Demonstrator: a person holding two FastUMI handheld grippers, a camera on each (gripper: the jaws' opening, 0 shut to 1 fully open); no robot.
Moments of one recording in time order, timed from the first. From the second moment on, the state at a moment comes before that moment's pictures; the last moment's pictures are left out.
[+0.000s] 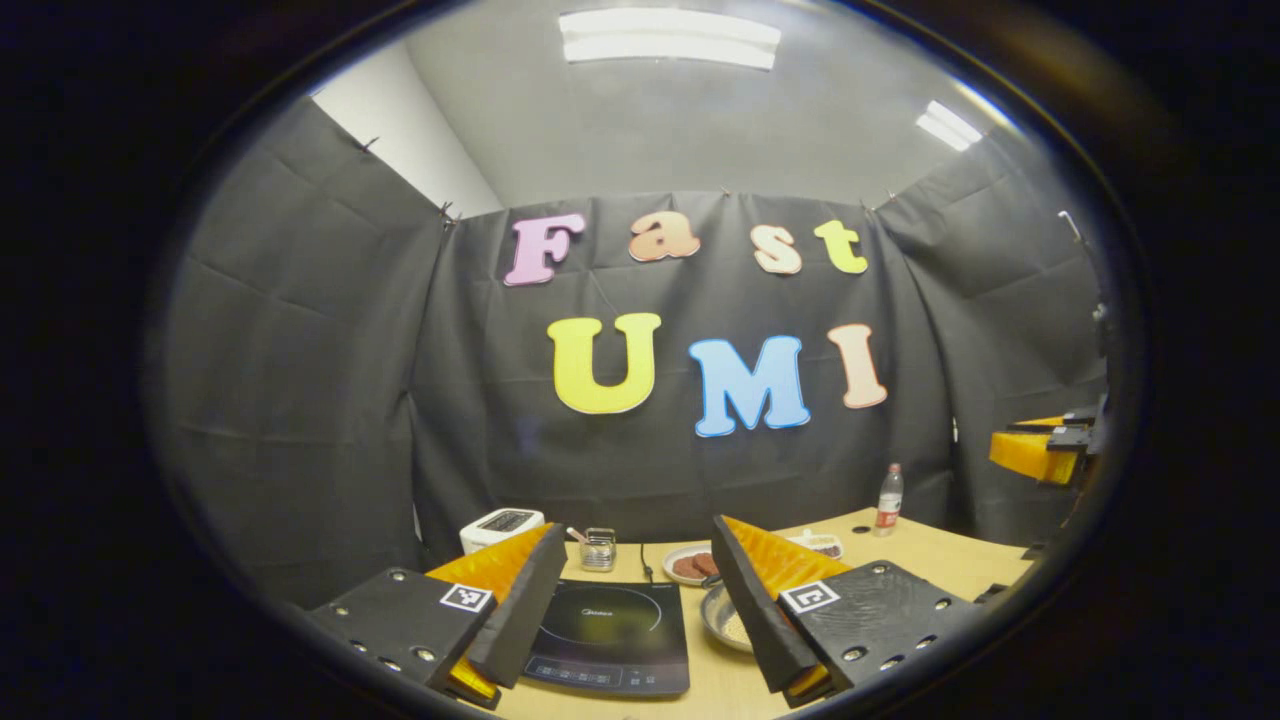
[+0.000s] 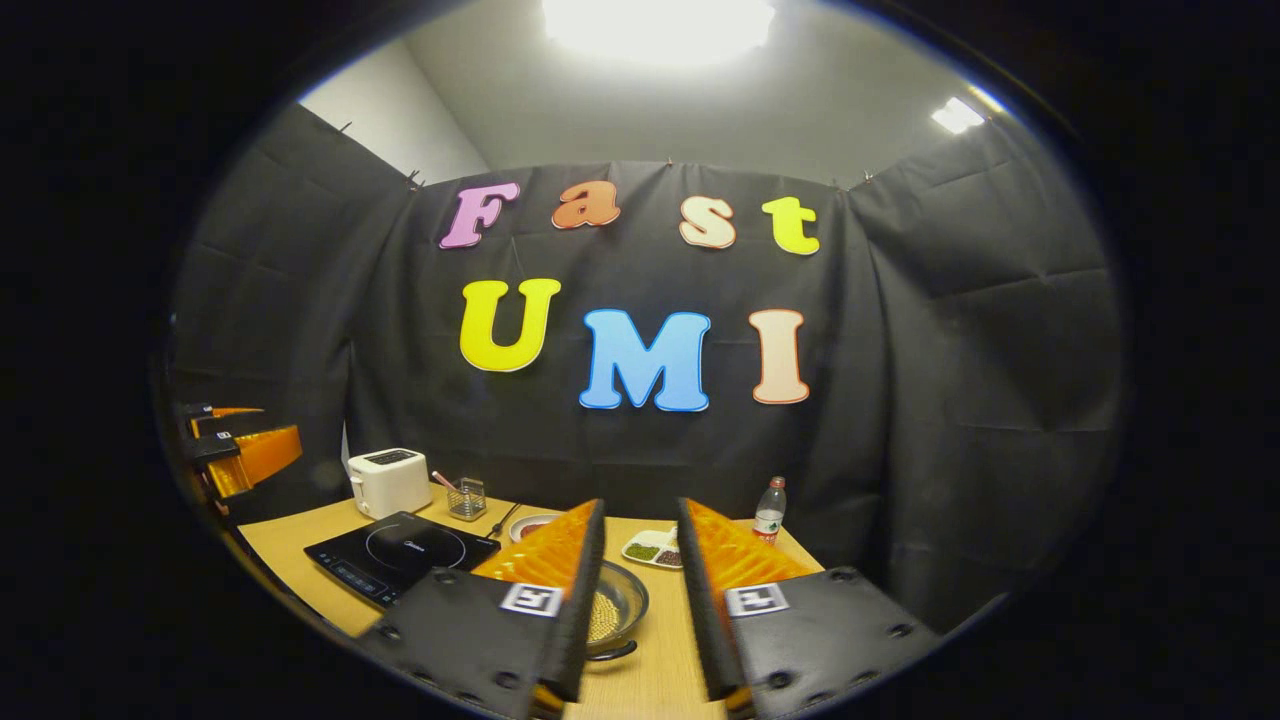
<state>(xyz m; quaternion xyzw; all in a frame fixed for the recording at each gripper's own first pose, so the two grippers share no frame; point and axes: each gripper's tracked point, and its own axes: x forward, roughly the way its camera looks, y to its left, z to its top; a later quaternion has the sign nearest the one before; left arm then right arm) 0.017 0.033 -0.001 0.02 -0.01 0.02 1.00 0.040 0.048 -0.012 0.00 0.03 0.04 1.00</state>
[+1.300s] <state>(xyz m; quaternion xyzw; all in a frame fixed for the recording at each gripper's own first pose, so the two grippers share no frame) 0.027 0.146 -0.037 0.00 0.02 0.07 1.00 0.055 0.169 -0.109 -0.05 0.16 0.17 0.97</state>
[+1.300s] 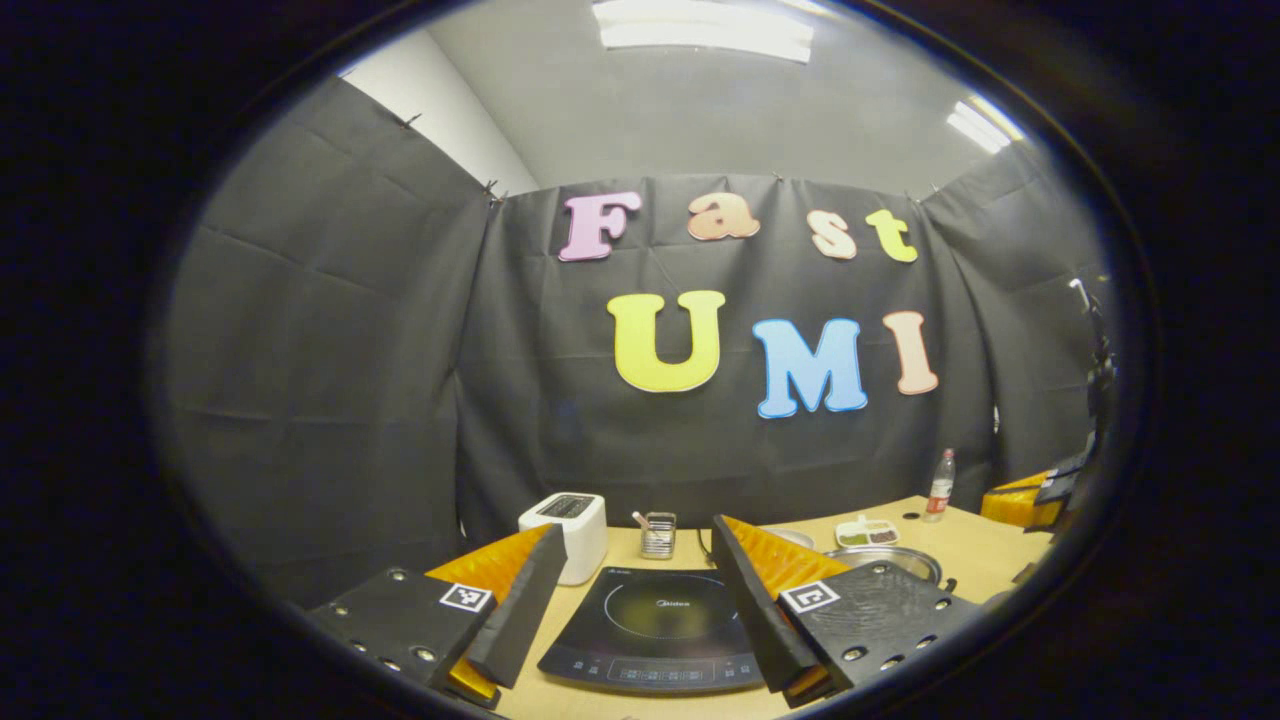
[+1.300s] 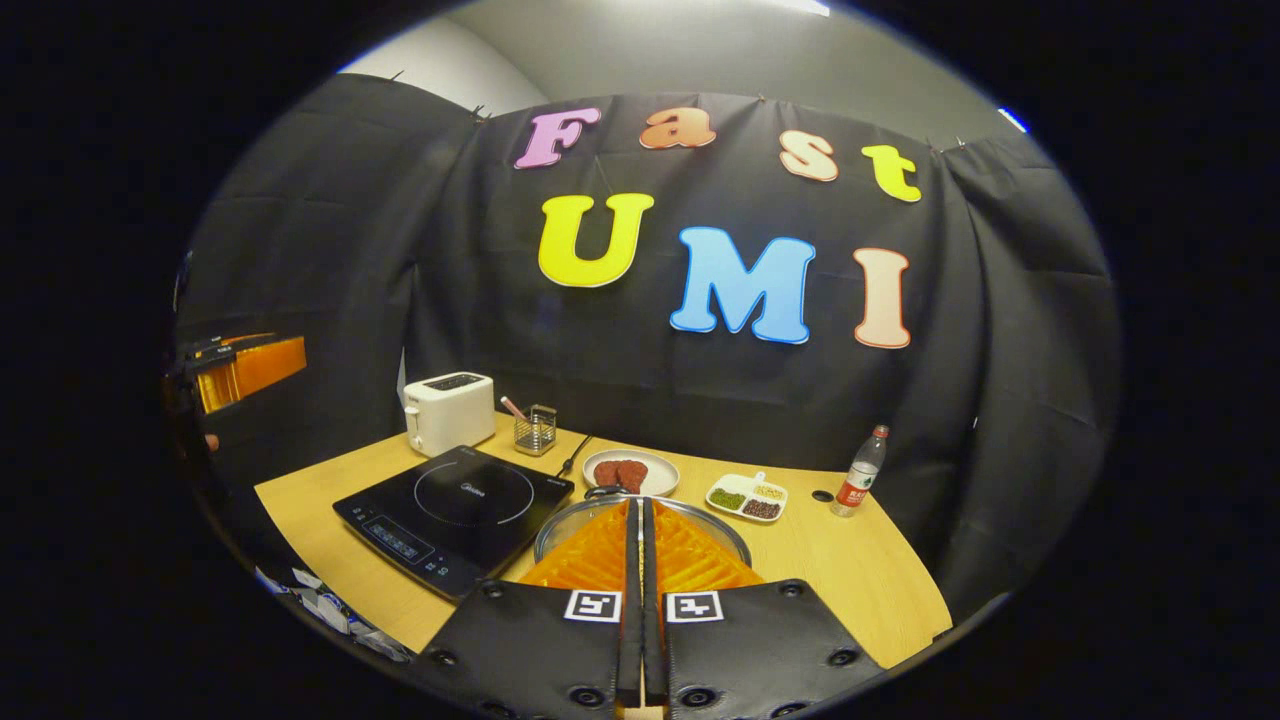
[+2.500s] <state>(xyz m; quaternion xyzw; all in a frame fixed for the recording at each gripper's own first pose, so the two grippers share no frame) 0.081 0.081 -0.054 0.03 0.04 0.10 0.99 0.028 0.161 -0.288 -0.06 0.41 0.30 0.86</state>
